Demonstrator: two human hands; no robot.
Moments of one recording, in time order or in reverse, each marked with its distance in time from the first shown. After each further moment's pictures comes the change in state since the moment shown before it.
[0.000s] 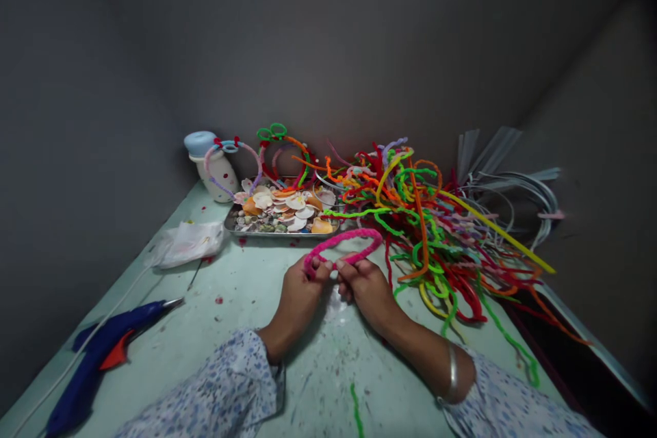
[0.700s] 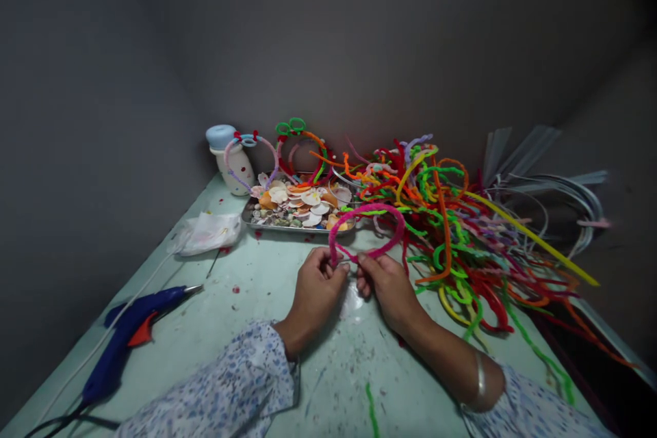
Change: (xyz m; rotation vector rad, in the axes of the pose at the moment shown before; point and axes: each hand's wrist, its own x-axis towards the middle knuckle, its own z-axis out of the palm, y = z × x) left_hand -0.004 -0.003 0.000 0.115 0.052 0.091; right_hand 0.005 0.002 -0.004 0.052 0.023 0.007
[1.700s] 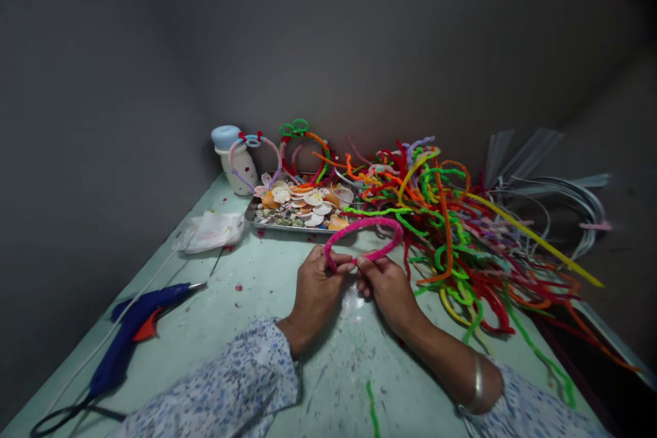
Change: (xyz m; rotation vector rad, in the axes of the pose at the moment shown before) left_hand 0.000 0.001 -0.001 0.057 0.049 0.152; right_hand -0.003 0.003 0.002 -0.057 -0.009 -0.057
